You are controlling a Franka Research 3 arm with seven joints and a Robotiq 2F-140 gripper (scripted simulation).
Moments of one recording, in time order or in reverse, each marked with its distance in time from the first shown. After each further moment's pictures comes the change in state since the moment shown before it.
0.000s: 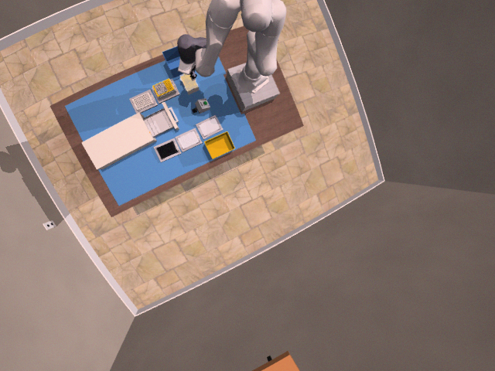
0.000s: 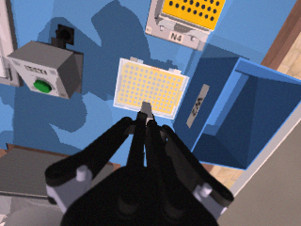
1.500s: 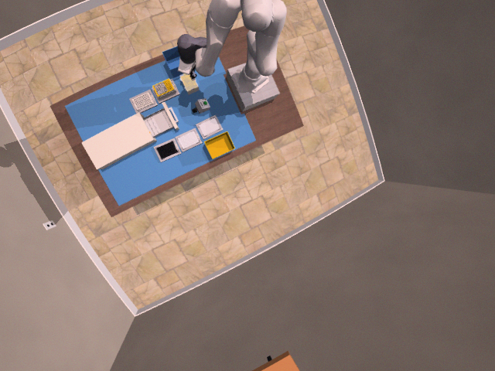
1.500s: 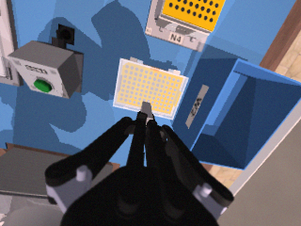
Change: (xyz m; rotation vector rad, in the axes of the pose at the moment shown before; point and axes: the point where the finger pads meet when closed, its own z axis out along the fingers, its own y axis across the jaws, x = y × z) arm 0.001 0.001 -0.002 -0.002 0.002 -0.007
